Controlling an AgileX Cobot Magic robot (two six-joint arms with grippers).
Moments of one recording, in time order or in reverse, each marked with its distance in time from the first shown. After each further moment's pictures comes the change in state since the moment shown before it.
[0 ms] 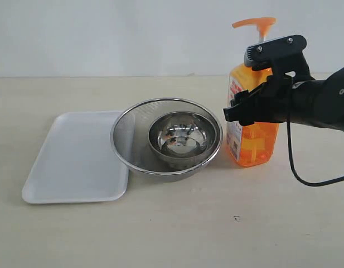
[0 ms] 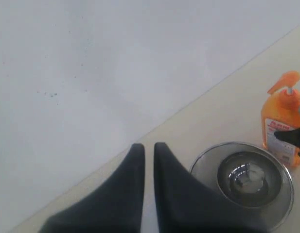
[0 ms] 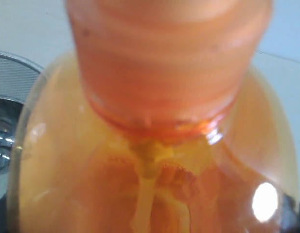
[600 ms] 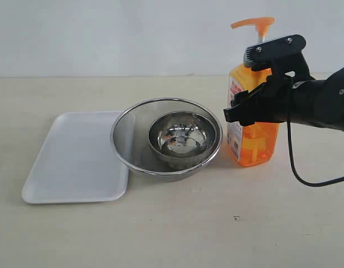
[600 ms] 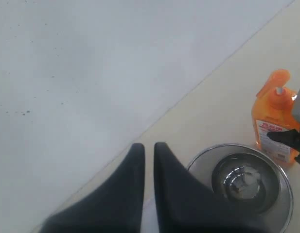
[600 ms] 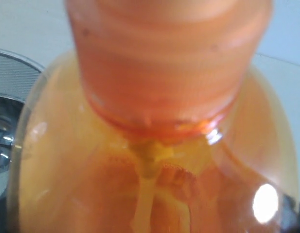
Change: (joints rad) left arm 0.000 0.183 -0.140 -0.053 0.000 0.088; right arm 0.000 0.000 0.000 -0.004 0.000 -0.013
